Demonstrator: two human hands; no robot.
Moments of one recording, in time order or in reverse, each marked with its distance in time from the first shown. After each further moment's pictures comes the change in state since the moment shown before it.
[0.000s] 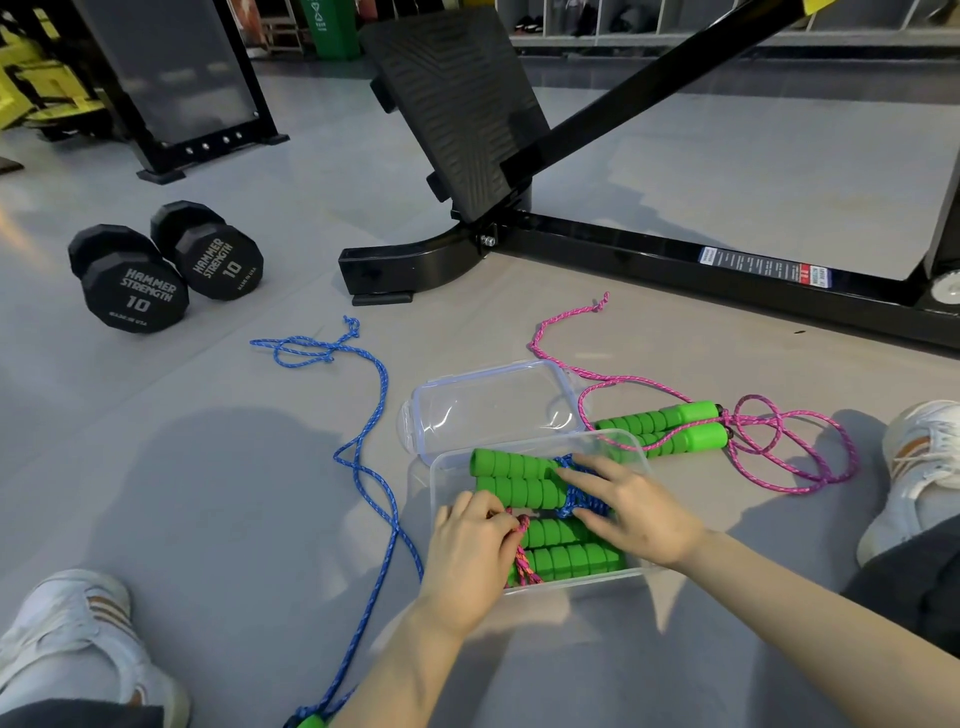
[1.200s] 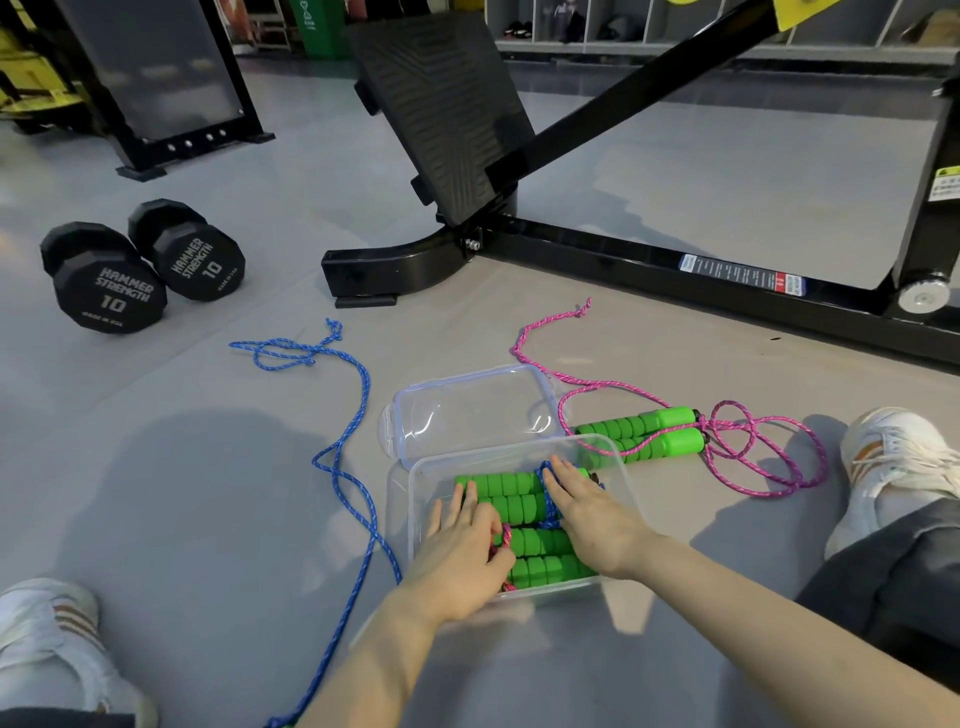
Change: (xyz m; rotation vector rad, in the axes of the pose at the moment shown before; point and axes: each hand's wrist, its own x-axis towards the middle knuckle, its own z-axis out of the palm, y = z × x) left_hand 0.015 0.010 -0.007 -0.102 -0.604 -0.219; right_hand 0.011 -0.011 0.016 -0.102 -0.330 0.214
